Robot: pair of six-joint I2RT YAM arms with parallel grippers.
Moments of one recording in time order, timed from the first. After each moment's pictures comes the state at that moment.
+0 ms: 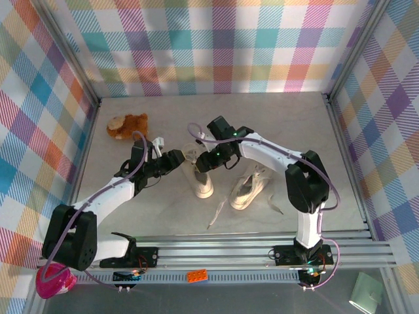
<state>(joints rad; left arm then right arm) -0.29 1.29 0.64 0.07 0.44 -0.84 0.71 1.92 1.53 -0.72 -0.42 0.13</state>
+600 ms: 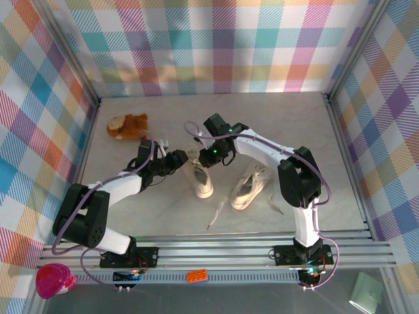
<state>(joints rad) -0.29 1.46 0.64 0.21 0.46 -0.90 0.71 1.99 1.62 -0.76 -0.35 0.08</state>
